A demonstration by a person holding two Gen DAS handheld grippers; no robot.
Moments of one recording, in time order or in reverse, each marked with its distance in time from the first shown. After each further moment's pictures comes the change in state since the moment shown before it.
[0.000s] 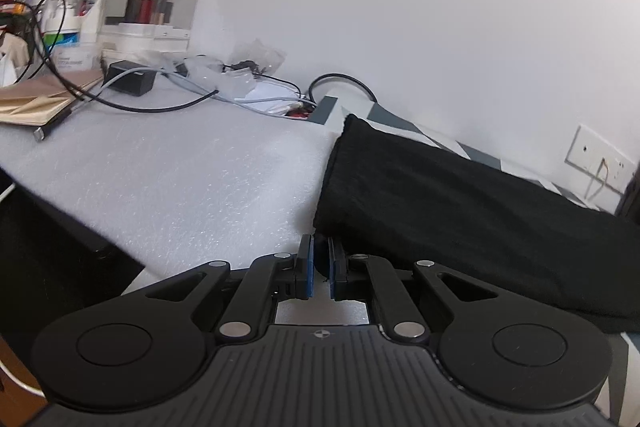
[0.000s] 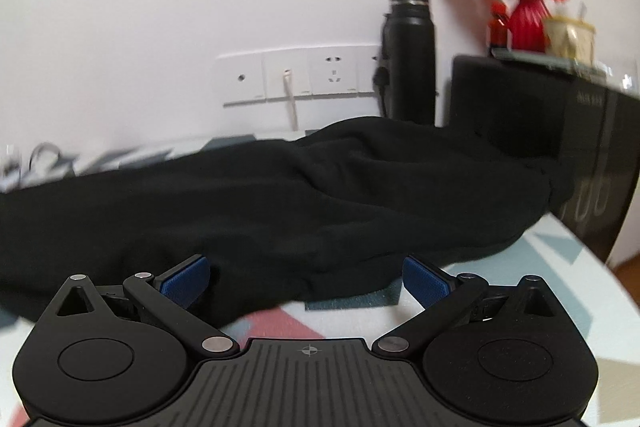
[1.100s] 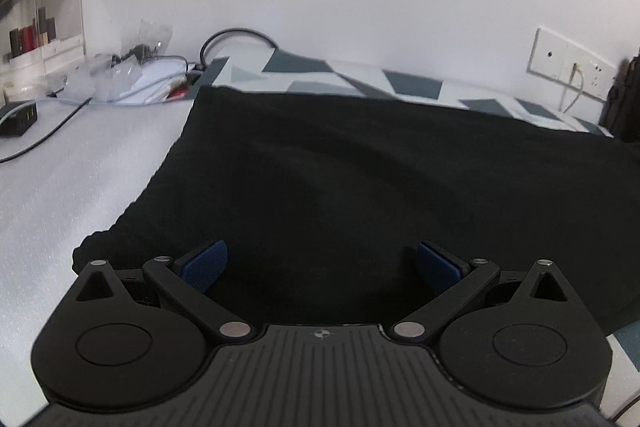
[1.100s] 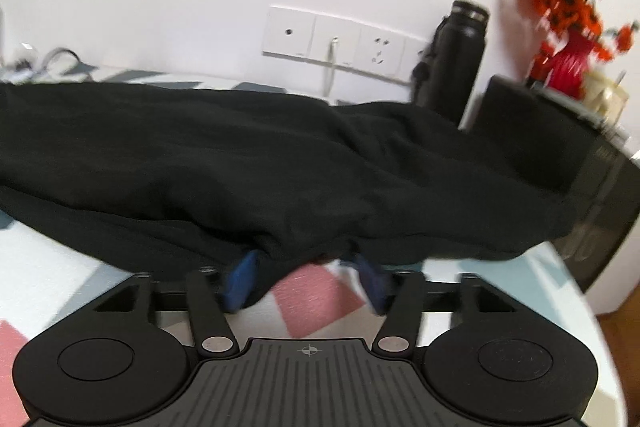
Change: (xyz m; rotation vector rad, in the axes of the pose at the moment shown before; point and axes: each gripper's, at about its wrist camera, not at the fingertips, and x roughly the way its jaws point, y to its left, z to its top) left arm 0.064 -0.120 0.008 0.255 0.217 -0.052; right arm 0.000 0.059 -0.015 -0.235 0.080 -0.112
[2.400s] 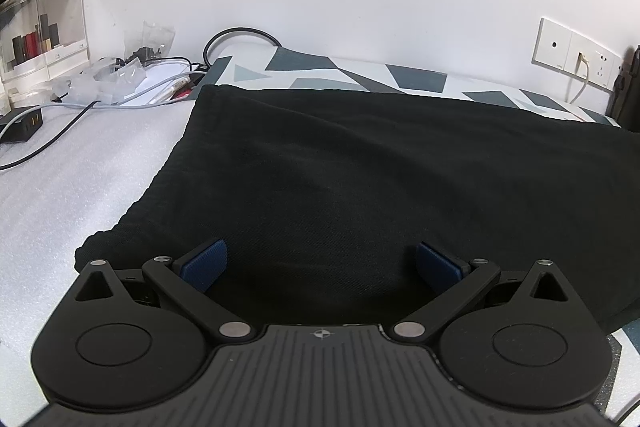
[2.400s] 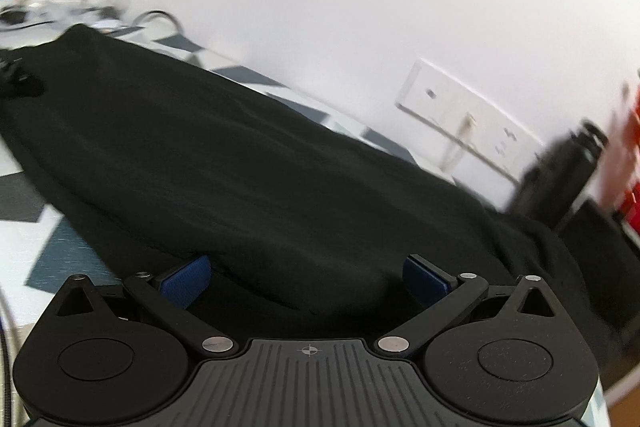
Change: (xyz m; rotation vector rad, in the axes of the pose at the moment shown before) left arm 0.003 -0.002 0.000 0.014 0.008 0.022; right arm 0.024 0.152 0.052 -0.321 -0.087 0.155
